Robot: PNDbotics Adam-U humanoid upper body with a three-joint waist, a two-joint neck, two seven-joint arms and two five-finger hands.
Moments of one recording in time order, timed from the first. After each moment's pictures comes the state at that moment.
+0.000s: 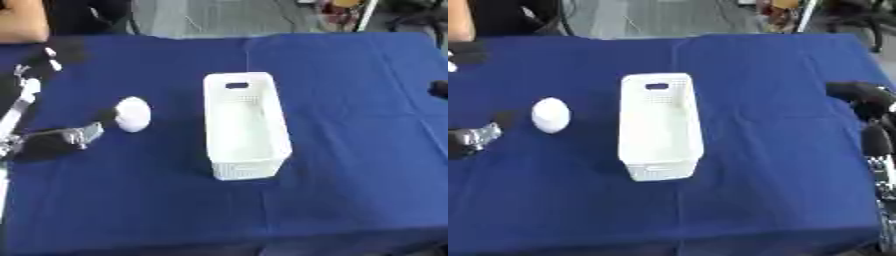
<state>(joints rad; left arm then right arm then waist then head) -0.11 0.36 0.19 -1.98 -0.62 -0.29 -0.22 -0.03 -0.28 -0.11 -1.98 -0.12 -0.56 0.45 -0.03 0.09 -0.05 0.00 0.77</state>
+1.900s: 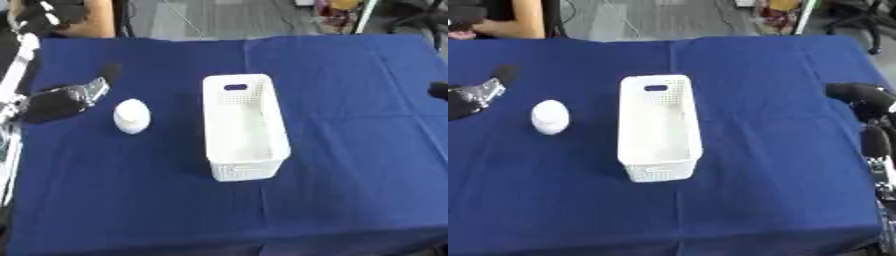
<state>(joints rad) -0.32 0.41 0.12 -1.80 -0.51 -0.22 -0.16 -0.03 -0.28 -0.11 -1.98 -0.13 -0.56 0.46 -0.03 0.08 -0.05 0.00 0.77</state>
